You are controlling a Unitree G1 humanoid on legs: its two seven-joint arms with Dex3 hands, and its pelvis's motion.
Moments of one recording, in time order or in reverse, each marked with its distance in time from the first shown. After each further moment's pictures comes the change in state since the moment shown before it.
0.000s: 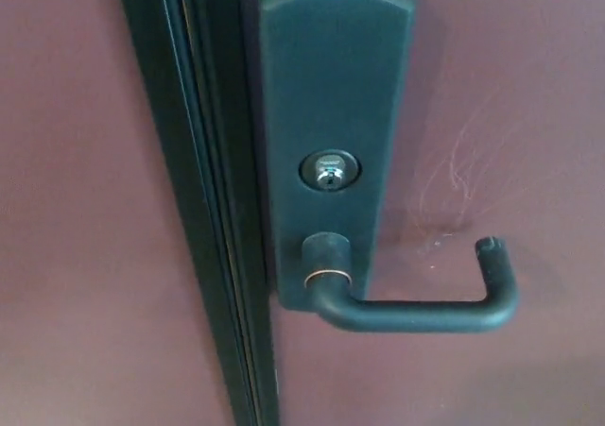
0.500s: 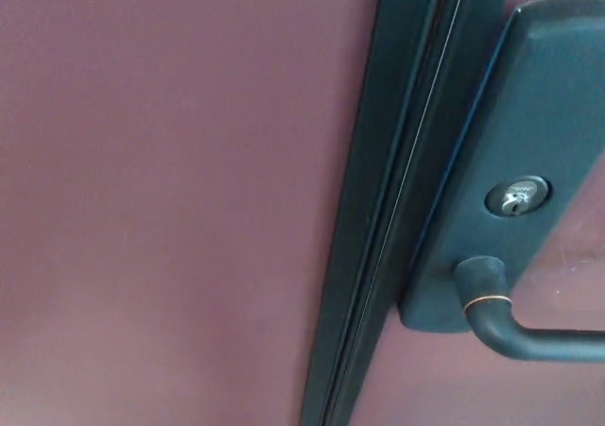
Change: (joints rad) left_arm 0.001 0.019 -0.006 0.006 0.001 0.000 -0.003; right_arm -0.007 0.015 0.014 -0.007 -0.002 0.001 -0.001
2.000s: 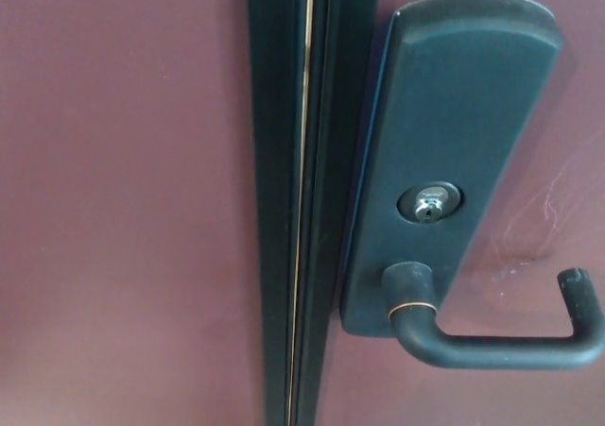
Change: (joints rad) left_arm -0.053 0.007 0.019 -0.008 -0.003 0.004 -0.006; right_arm -0.069 -0.031 -0.038 -0.059 0.036 -0.025 0.149
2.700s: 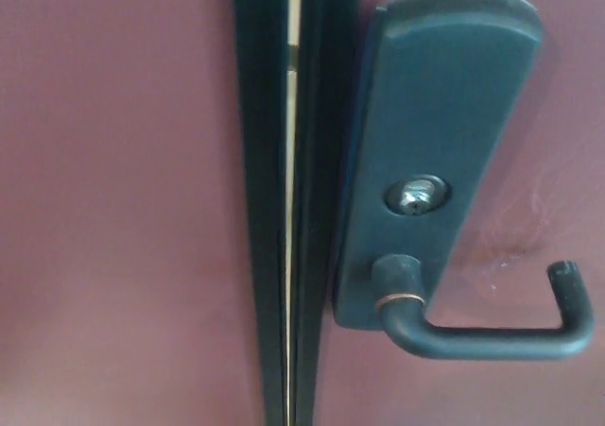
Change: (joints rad) left_arm -0.062 0.000 -0.008 0.001 0.000 0.004 -0.002; right_arm -0.061 -0.018 0.020 0.032 -0.012 0.029 -0.005
